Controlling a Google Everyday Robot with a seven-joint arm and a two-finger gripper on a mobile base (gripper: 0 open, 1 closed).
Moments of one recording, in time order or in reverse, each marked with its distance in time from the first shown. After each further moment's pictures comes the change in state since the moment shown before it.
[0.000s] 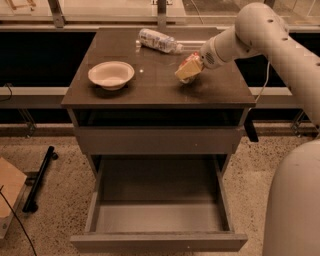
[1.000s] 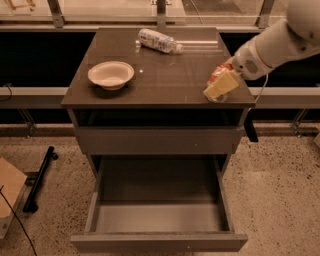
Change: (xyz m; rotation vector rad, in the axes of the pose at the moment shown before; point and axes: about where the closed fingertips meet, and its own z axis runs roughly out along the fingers) arm 0.056 0.062 -0.120 -0.095 0.139 -0.080
